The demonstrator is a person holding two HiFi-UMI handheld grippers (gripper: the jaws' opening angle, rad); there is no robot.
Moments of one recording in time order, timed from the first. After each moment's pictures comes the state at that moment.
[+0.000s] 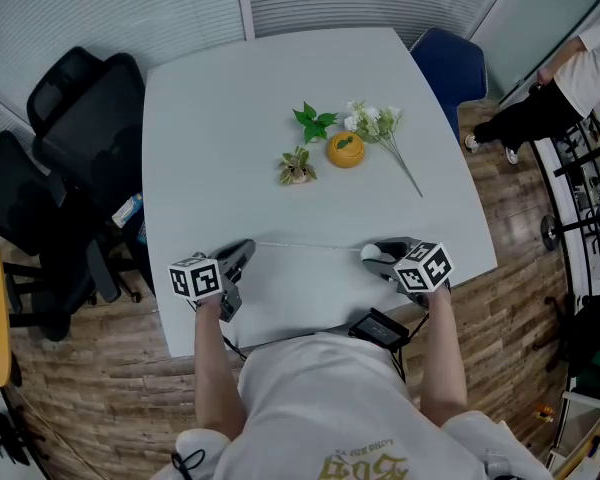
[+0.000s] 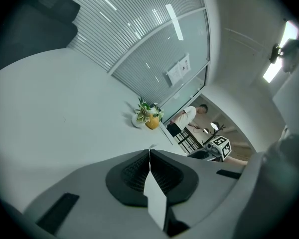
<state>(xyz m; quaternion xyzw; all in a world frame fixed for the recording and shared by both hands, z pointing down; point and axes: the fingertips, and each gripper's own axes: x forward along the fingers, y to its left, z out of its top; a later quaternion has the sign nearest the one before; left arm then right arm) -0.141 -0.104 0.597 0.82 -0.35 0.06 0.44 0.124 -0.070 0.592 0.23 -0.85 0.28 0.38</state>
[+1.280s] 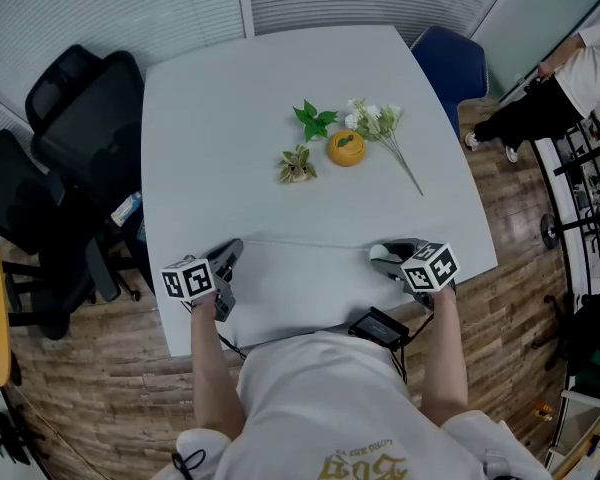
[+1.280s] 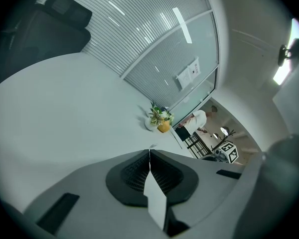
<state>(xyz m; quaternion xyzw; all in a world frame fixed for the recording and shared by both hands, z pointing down) -0.175 -0.105 0.609 0.79 -0.40 0.05 0.46 0.145 -0.068 0.601 0.25 -0.84 0.30 0.39</state>
